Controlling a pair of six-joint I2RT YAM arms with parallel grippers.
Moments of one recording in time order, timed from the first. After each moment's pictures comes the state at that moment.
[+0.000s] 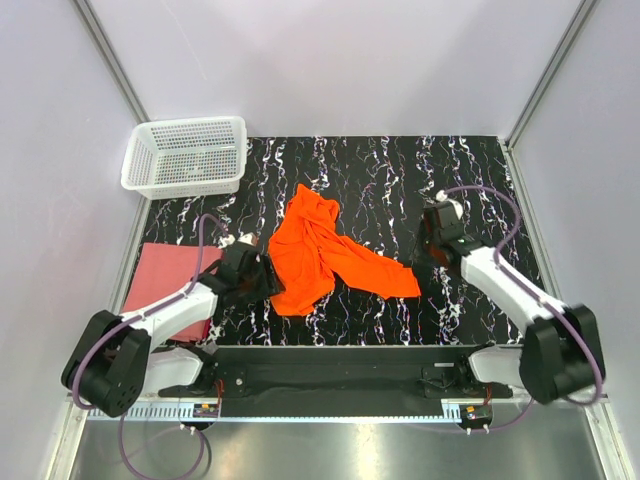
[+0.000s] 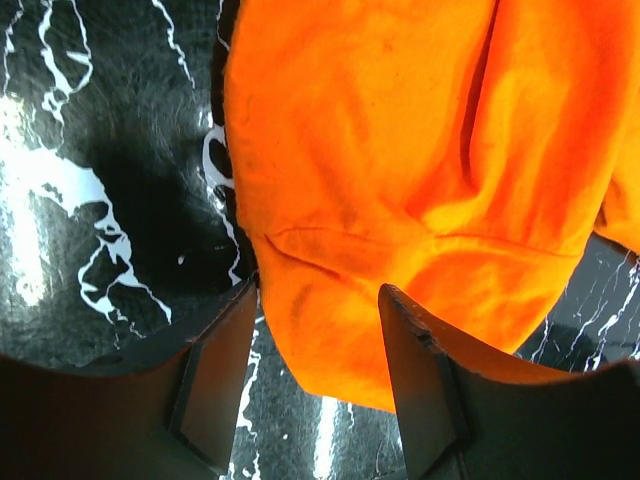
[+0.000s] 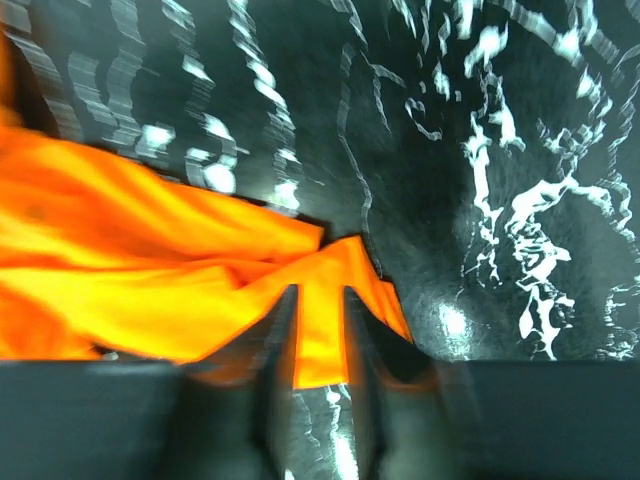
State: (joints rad) left arm -0.48 1.19 0.47 -0.18 0.05 -0.74; right arm 0.33 1.22 0.81 -0.46 0.14 0.58
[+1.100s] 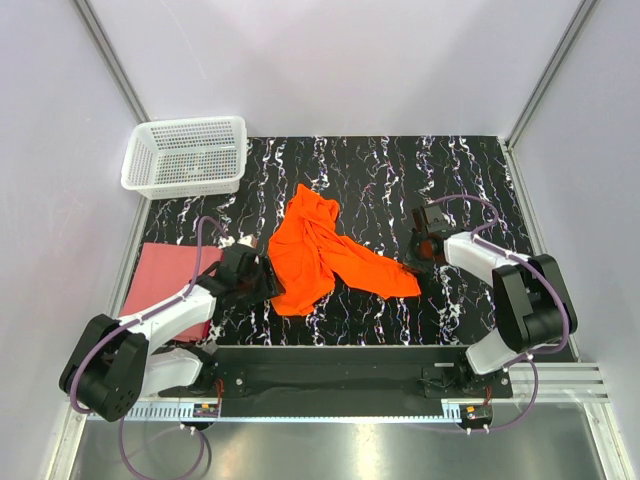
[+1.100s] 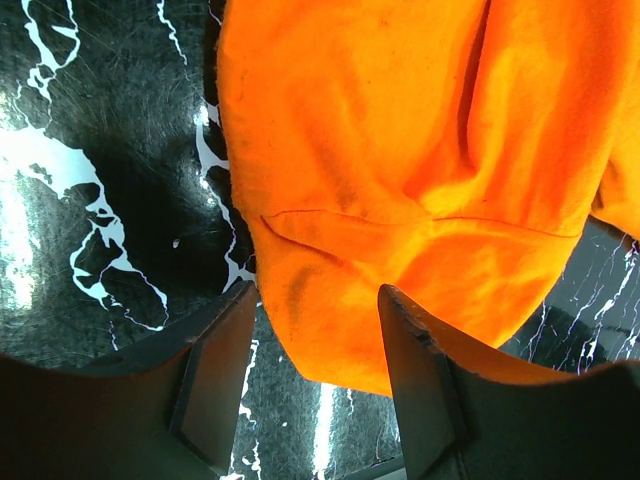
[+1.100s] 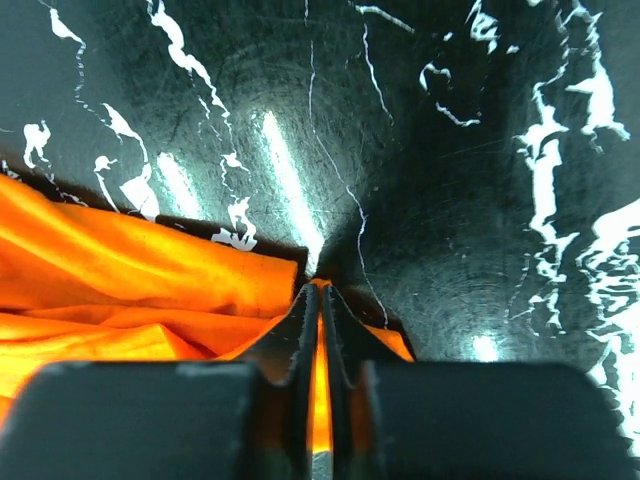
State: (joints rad) left arm -0.48 1.16 0.45 -0.19 0.08 -0.74; right arm 0.29 1.56 0.83 -0.39 0.04 0.63
